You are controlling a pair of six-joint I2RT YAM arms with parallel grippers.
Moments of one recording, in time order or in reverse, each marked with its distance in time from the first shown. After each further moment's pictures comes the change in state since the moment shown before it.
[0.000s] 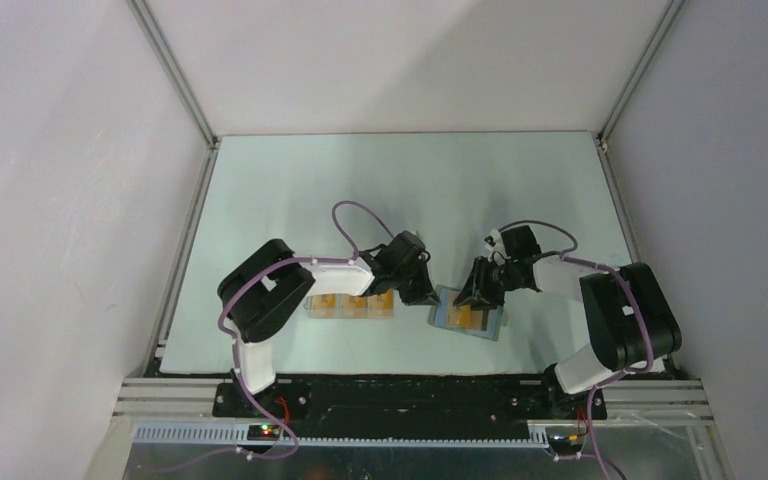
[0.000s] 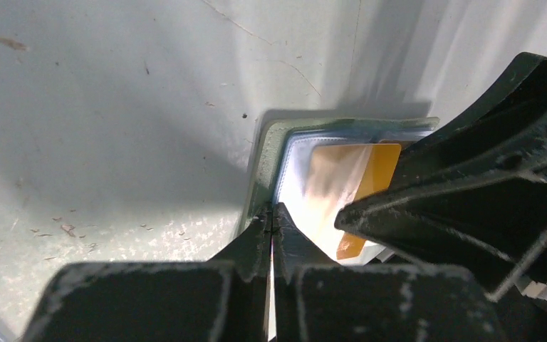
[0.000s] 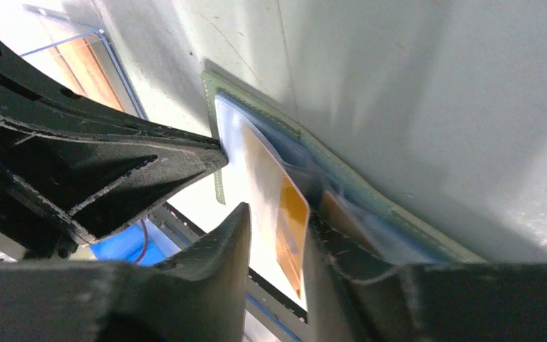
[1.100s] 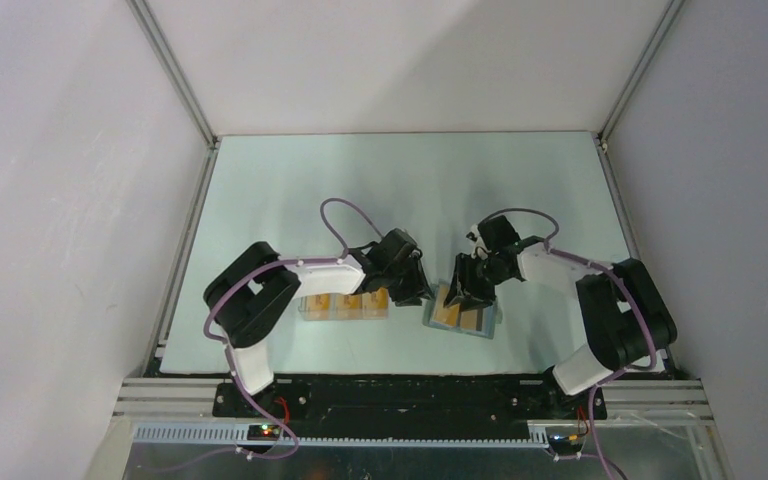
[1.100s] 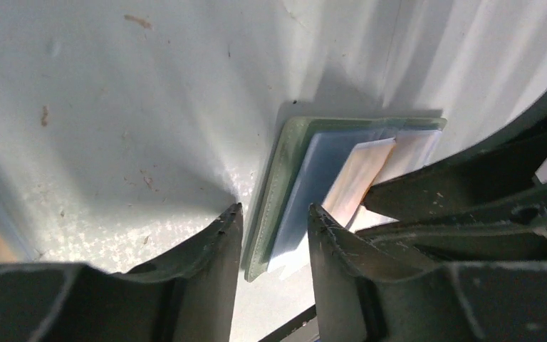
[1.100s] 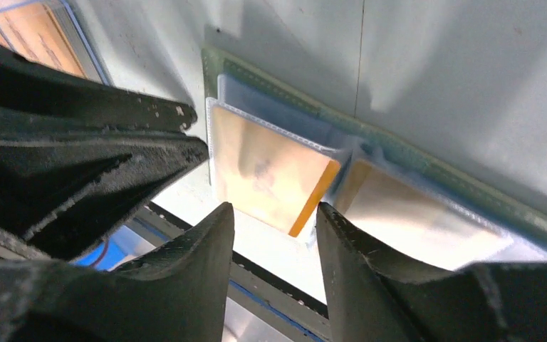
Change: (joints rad) left arm 0.032 -0.073 -0.029 -0.103 -0.052 0.008; right arm 0.156 0.032 0.171 -0.210 0.137 -0.029
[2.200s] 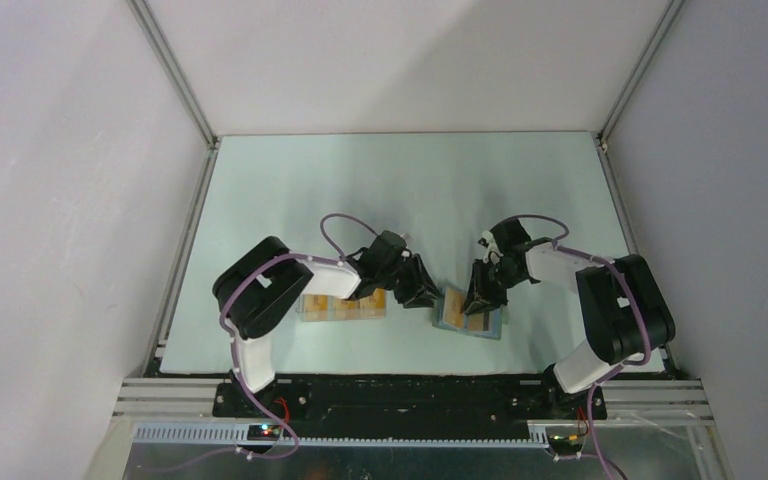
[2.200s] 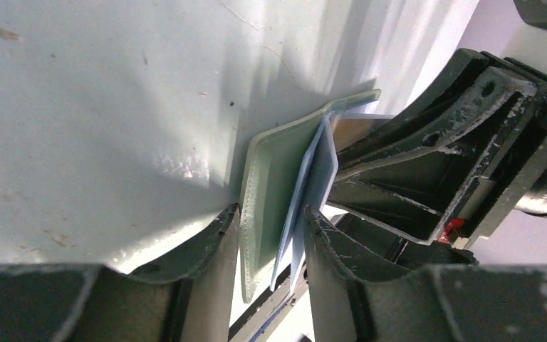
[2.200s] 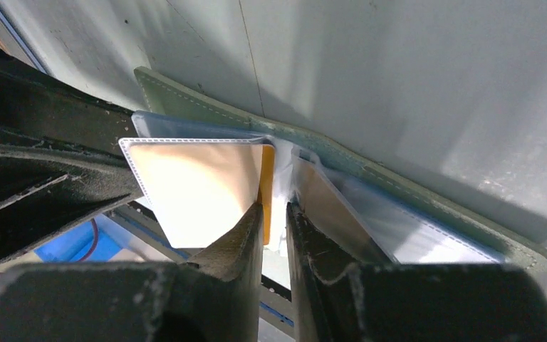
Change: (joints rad) left arm 0.045 0.067 -0.109 0.373 0.273 -0.132; right arm -0.097 0.008 -0.033 -0.066 -0.003 -0.103
